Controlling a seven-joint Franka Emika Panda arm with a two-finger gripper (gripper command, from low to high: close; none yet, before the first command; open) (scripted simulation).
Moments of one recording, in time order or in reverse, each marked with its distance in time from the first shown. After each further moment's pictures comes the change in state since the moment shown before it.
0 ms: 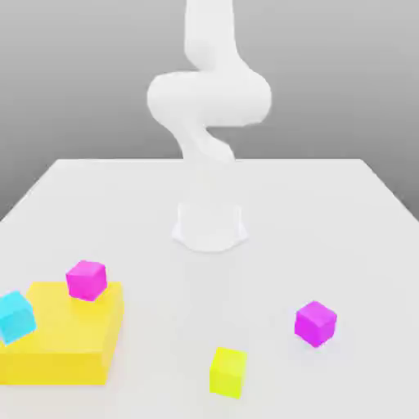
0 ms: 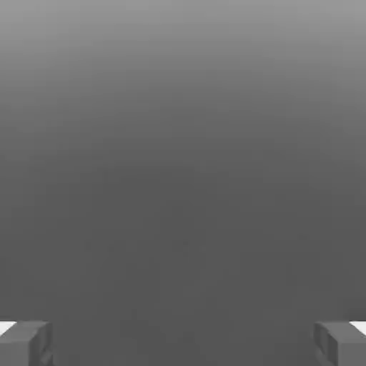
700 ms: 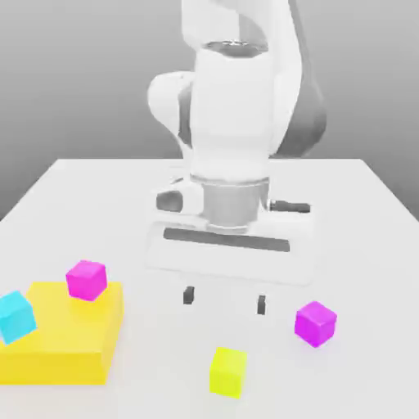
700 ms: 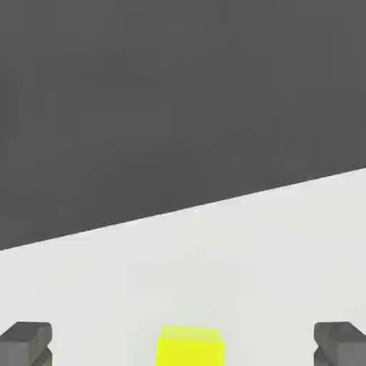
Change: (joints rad) arm -0.049 0.767 0.094 -0.256 -0.059 0.387 0.306
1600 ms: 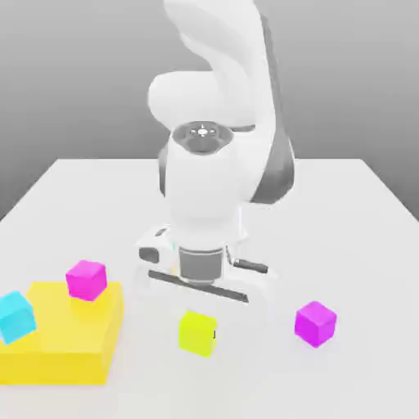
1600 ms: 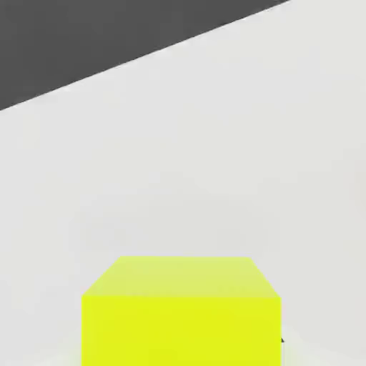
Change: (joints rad) arm -0.130 -0.064 -0.119 -0.092 -0.016 -0.060 0.054
